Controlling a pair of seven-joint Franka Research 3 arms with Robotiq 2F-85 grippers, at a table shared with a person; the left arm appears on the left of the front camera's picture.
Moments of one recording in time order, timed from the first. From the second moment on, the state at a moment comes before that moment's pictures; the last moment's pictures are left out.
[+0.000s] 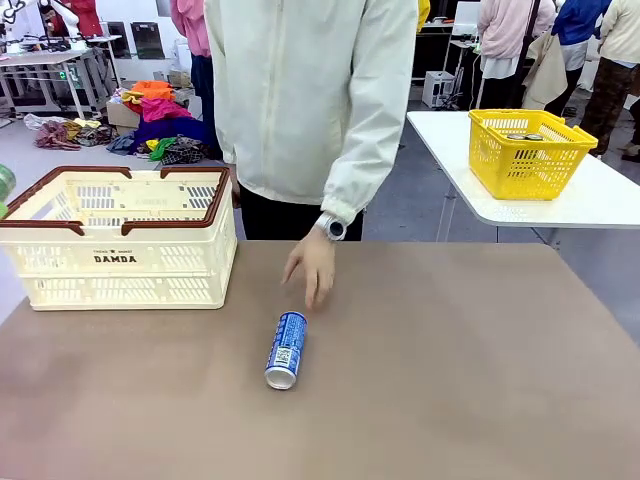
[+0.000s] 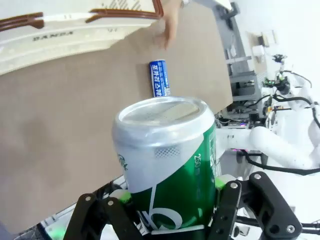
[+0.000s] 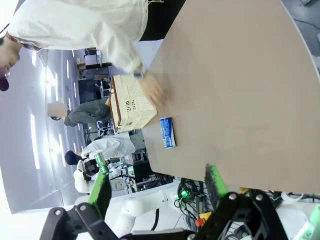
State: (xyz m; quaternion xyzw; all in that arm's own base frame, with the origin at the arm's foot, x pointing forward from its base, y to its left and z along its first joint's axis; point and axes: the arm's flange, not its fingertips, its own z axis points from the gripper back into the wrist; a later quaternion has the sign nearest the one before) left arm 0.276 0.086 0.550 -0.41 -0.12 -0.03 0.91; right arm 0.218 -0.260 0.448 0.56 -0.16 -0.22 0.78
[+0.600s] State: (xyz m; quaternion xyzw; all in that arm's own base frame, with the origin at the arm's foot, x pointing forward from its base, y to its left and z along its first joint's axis) left arm 0.352 0.070 0.566 -0.36 -0.07 0.02 0.93; right arm 0.218 -0.260 0.449 0.56 -0.16 -0.22 0.78
